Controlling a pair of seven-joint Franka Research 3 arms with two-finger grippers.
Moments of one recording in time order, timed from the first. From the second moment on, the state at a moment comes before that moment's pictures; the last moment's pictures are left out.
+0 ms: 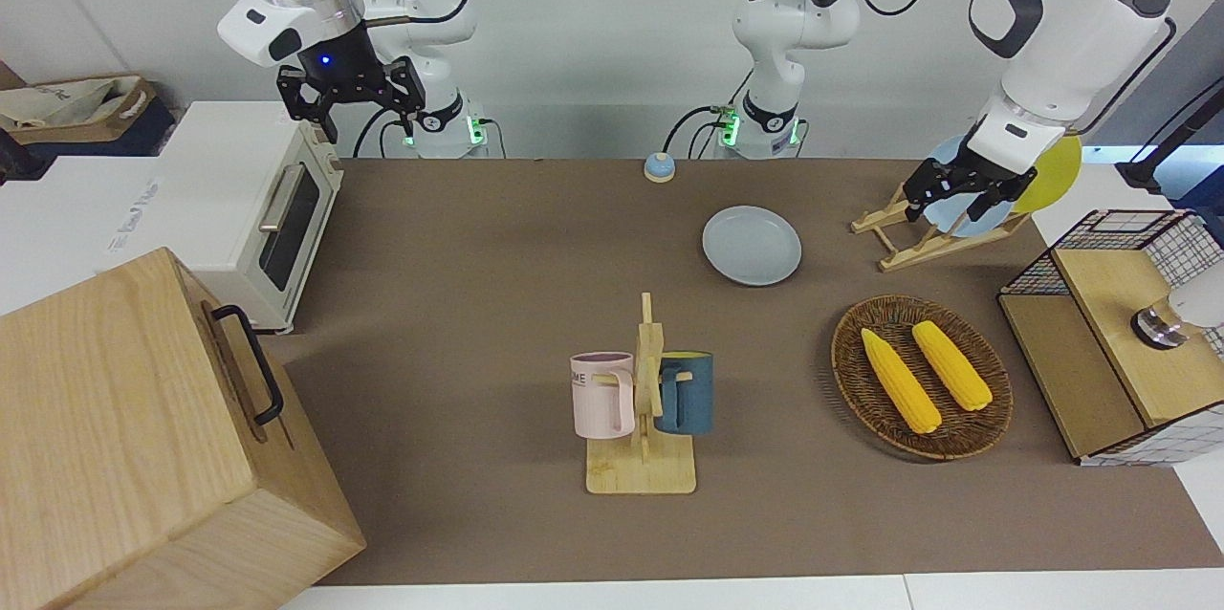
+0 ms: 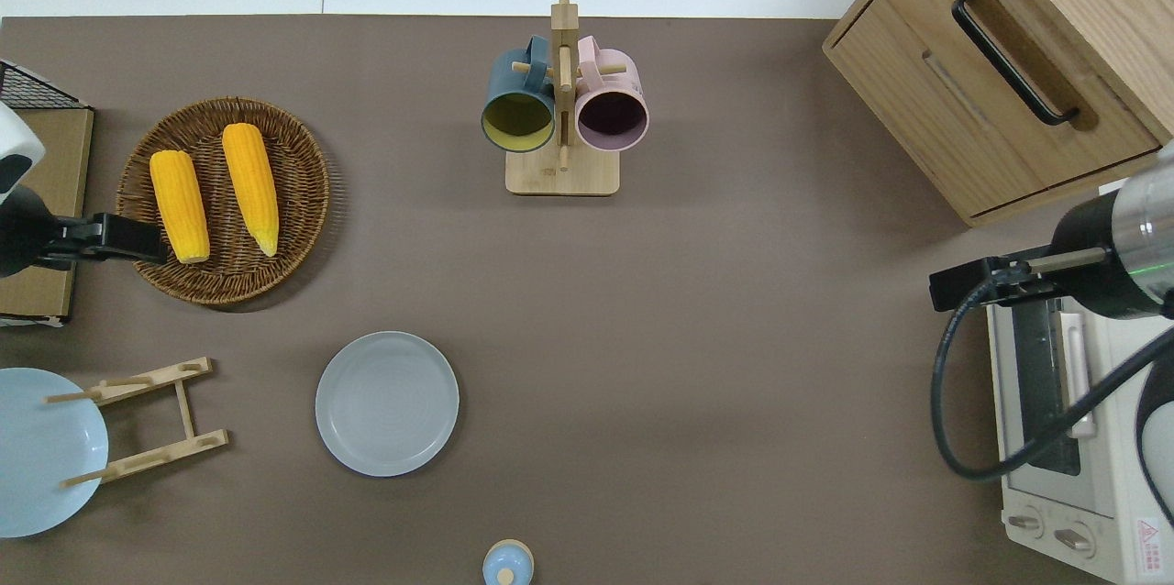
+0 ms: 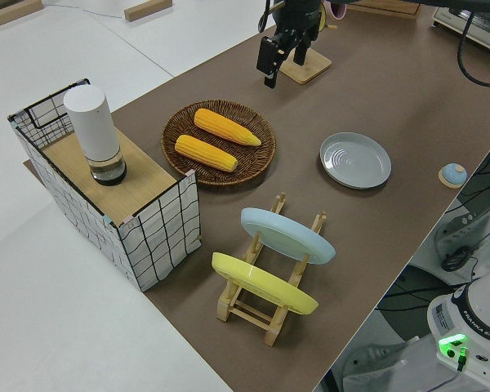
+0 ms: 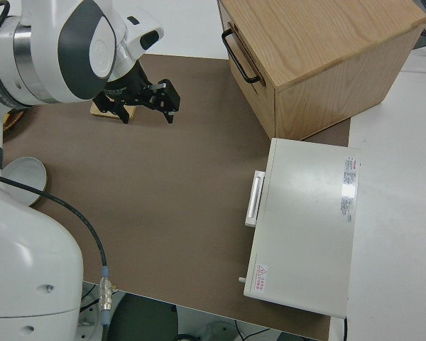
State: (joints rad) left arm -0.04 0.06 0.13 -1.66 -0.05 1.70 0.09; right arm 0.03 0.00 0.09 -1.47 0.00 1.41 0.03
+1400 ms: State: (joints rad) left arm -0.04 0.07 0.14 -1.71 -0.05 1.70 0.09; right arm 0.03 0.00 0.09 -1.47 0.00 1.41 0.03
